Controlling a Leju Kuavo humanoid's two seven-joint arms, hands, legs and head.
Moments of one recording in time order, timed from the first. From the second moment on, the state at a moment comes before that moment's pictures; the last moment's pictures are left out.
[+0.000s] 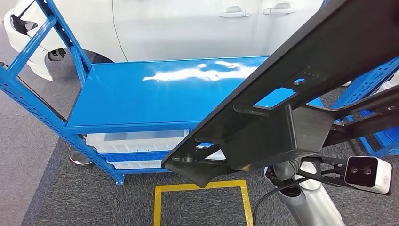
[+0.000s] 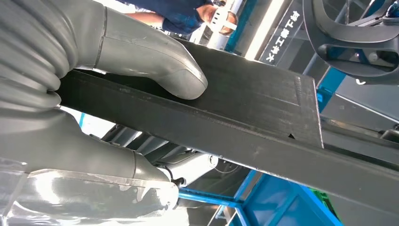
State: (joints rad) left arm -0.04 0.00 -0.12 -0.18 0.52 0.11 -0.32; right arm -0.38 -0.20 0.46 -1.87 -0.40 0.41 -0.69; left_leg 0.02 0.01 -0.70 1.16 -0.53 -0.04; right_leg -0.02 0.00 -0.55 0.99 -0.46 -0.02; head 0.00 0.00
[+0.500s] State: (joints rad) left arm -0.04 0.02 -0.10 -0.18 0.52 0.10 -0.36; right arm -0.33 -0.18 0.37 -1.87 -0.31 0.48 -0.69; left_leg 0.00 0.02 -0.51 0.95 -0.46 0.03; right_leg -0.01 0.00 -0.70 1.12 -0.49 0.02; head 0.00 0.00
